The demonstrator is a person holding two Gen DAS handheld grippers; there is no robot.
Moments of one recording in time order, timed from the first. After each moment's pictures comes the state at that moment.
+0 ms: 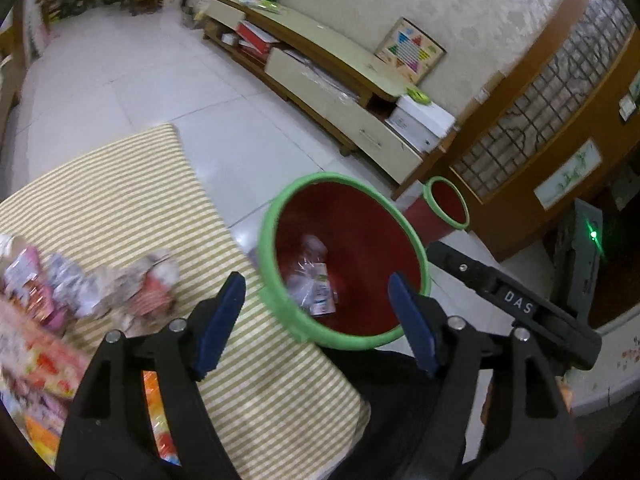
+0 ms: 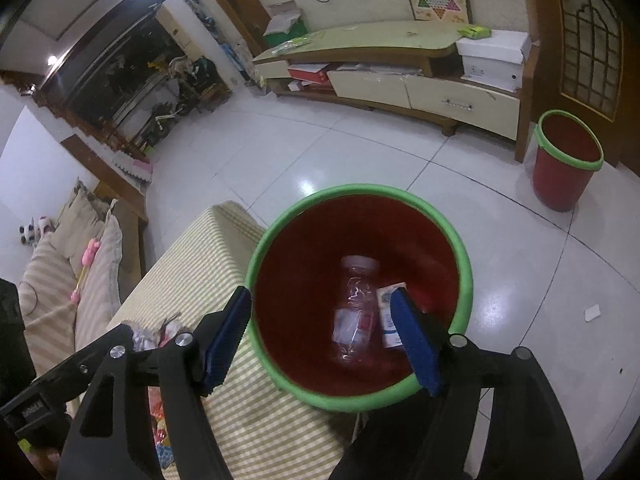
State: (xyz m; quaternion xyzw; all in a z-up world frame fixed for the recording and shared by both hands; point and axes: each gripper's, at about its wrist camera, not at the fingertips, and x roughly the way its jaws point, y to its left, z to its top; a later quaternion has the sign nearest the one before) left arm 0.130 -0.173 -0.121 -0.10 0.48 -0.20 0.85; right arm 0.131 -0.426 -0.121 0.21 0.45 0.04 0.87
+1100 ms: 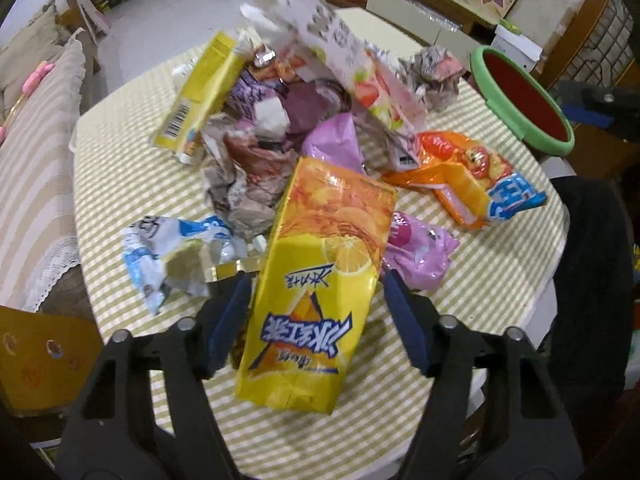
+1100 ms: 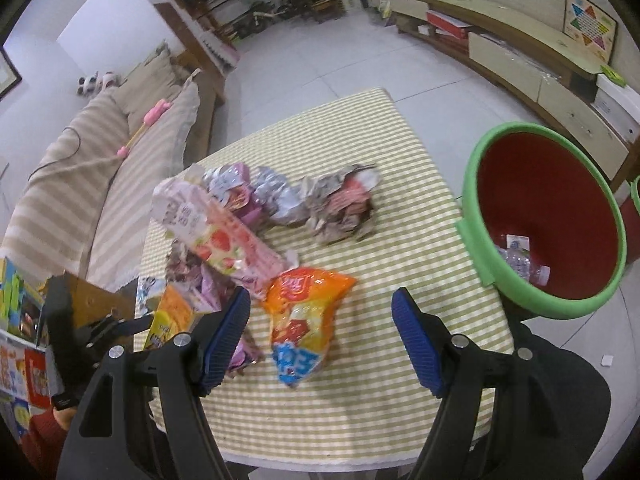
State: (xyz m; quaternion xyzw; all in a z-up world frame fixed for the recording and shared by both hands) left arm -0.006 0.058 -0.212 0.02 0.57 -0.08 0.82; right arm 0.076 -0.214 -0.137 0.07 0.52 0.21 0.82
